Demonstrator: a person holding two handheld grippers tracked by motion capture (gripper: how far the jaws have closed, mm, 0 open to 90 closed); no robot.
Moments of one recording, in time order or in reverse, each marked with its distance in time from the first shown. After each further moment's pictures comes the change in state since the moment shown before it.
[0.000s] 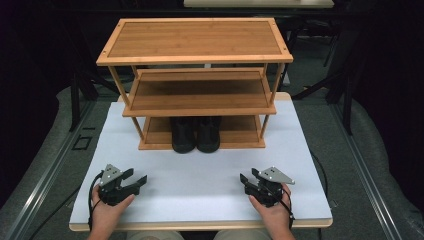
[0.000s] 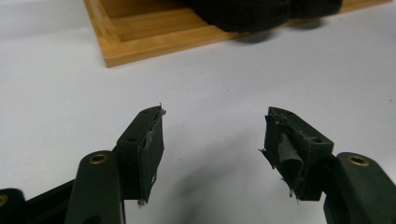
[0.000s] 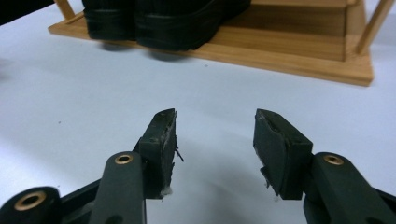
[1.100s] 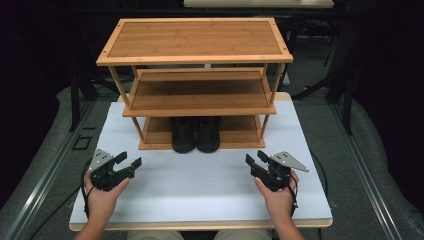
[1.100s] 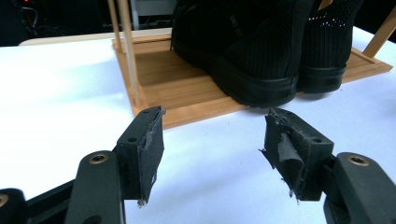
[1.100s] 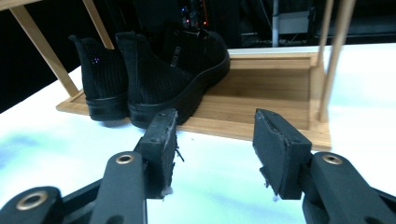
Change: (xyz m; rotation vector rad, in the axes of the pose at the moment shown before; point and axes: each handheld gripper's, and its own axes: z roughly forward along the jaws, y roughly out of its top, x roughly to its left) left arm 0.011 0.044 -0.019 -0.141 0.059 -0.052; right arm -0.017 0.045 -0.012 -0.166 -0.012 0.105
